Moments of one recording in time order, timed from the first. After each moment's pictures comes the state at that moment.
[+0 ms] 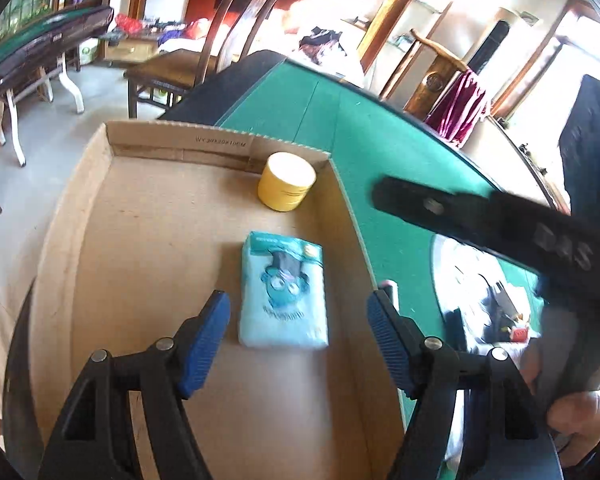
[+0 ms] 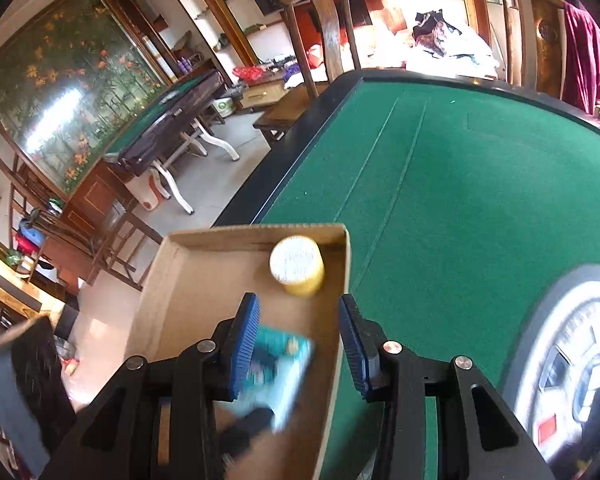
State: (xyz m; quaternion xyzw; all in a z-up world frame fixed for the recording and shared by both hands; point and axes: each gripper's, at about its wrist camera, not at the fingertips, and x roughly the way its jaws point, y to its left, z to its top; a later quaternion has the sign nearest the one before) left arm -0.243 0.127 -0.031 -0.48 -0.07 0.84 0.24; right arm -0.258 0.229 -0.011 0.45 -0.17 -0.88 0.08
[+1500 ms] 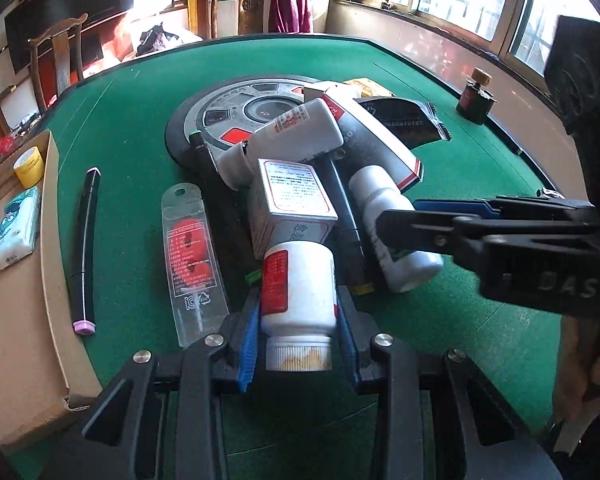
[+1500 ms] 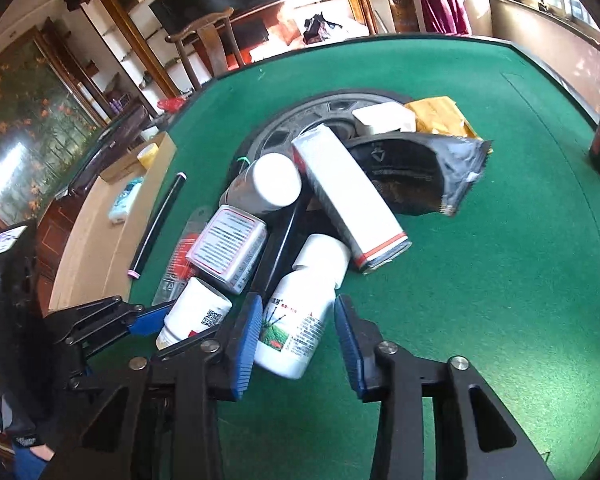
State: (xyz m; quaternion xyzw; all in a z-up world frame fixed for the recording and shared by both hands) left arm -0.052 0.291 -0.073 -0.44 0.17 0.78 0.41; right arm 0.023 0.357 -0.061 0.43 -0.22 -0.87 -0.06
